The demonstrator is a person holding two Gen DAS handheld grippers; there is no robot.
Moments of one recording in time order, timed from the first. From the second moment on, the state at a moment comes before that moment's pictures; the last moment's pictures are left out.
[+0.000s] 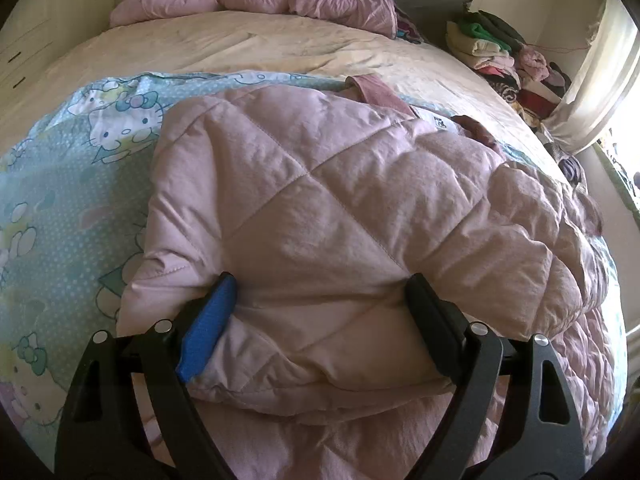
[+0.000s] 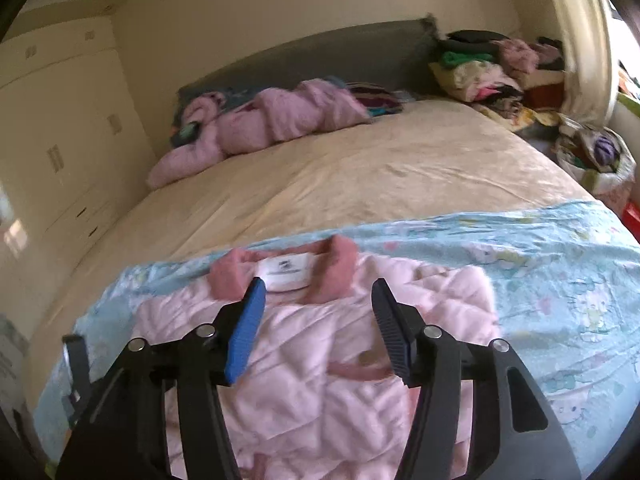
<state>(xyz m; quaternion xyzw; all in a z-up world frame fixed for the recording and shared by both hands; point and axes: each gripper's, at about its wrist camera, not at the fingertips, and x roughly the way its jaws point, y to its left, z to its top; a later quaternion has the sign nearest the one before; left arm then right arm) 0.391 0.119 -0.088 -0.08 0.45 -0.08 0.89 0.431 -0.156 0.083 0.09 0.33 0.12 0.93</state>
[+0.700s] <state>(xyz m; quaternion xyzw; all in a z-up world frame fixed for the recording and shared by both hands) 0.391 0.116 -0.087 -0.08 0.45 -0.08 0.89 0.474 -0.075 -0.038 0.01 0.50 0.10 0.86</state>
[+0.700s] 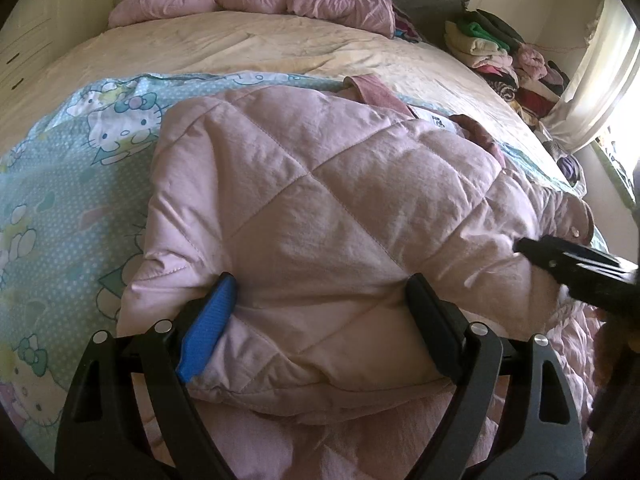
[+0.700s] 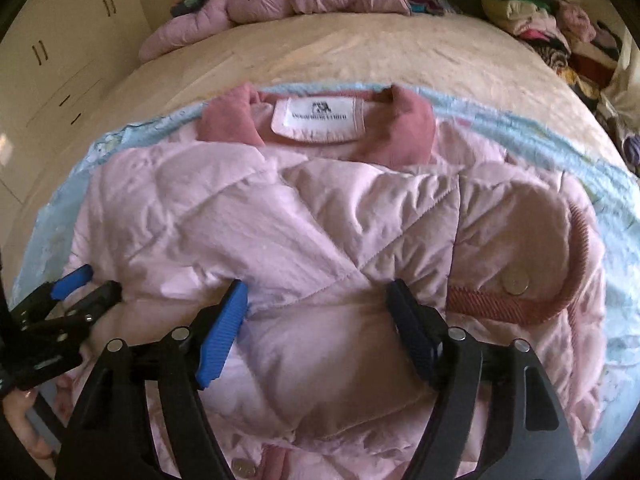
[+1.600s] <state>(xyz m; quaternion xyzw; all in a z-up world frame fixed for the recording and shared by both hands) 0.379 0.122 -0.057 -0.04 0.44 -0.07 0.90 0.437 -0.107 0.014 0.17 0.43 0.11 0.88</state>
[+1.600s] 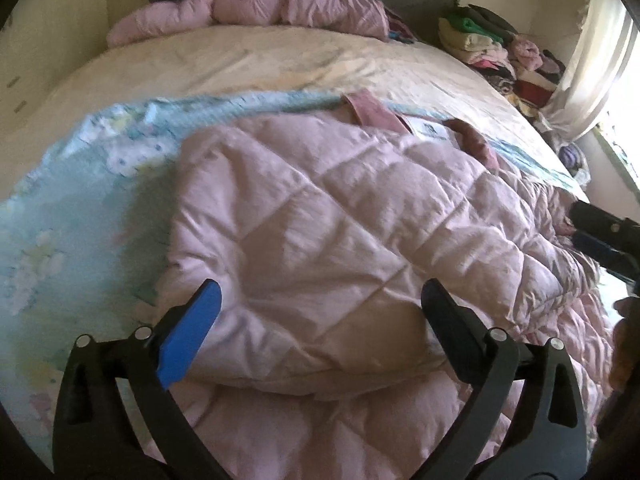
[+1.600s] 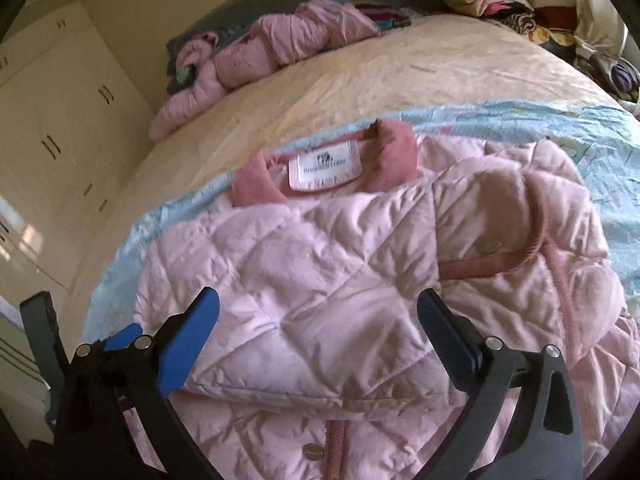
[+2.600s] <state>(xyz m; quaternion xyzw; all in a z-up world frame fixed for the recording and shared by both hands) 0.313 0.157 0.048 -0.03 0.35 -0.02 0.94 0.343 -0.146 0.094 0.17 0.36 0.10 0.91</state>
